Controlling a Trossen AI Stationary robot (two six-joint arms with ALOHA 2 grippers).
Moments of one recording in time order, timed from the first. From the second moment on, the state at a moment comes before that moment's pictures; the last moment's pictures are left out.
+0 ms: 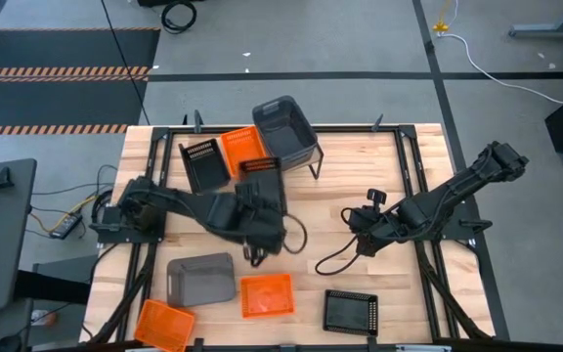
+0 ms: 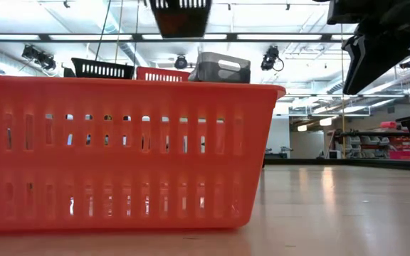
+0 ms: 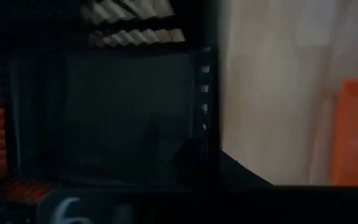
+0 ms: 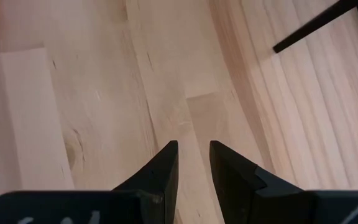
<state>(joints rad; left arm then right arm) -0.31 1.94 2.16 -1.57 -0.50 -0.36 0.47 1.25 0.89 -0.95 0.50 0.63</state>
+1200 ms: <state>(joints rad) -0.05 1.44 1.47 -1.55 -0.40 -0.45 0.48 1.25 0.89 -0.94 0.50 0.62</state>
